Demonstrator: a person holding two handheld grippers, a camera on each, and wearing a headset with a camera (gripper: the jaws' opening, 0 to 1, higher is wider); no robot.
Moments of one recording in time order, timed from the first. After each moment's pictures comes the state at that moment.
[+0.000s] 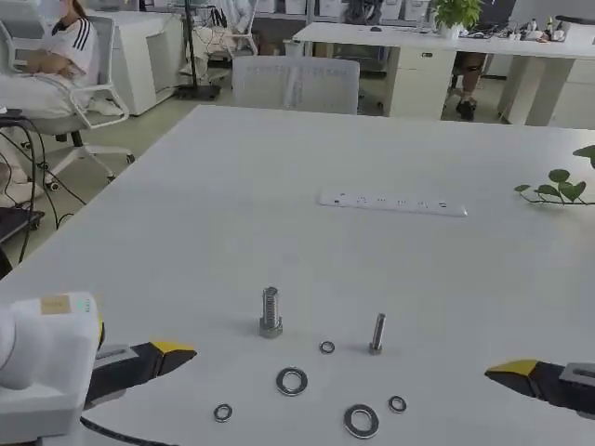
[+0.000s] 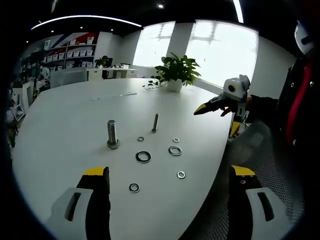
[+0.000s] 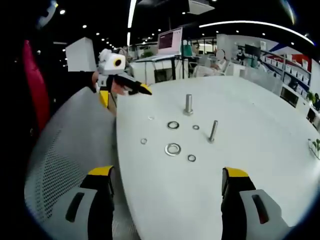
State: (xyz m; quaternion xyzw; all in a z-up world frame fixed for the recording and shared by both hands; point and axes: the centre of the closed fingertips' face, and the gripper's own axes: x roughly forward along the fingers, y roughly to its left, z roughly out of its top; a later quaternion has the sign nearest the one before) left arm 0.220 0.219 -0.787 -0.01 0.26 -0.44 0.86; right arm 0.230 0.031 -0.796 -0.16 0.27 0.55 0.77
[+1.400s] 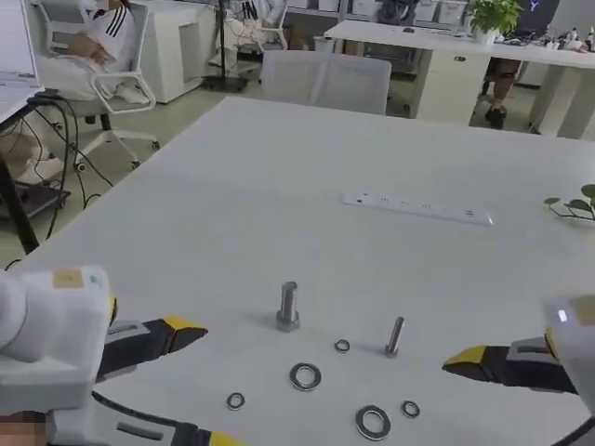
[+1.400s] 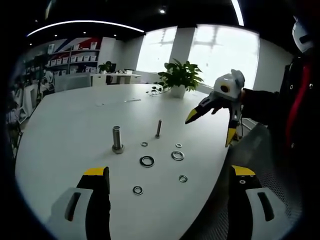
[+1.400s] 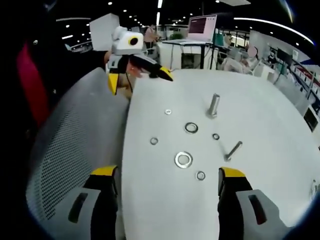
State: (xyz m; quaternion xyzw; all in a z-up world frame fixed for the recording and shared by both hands) left arm 0.218 0.225 -0.777 -0.01 0.24 -0.42 0.88; right arm 0.233 0.073 -0.803 -0.26 0.30 0.63 0.67
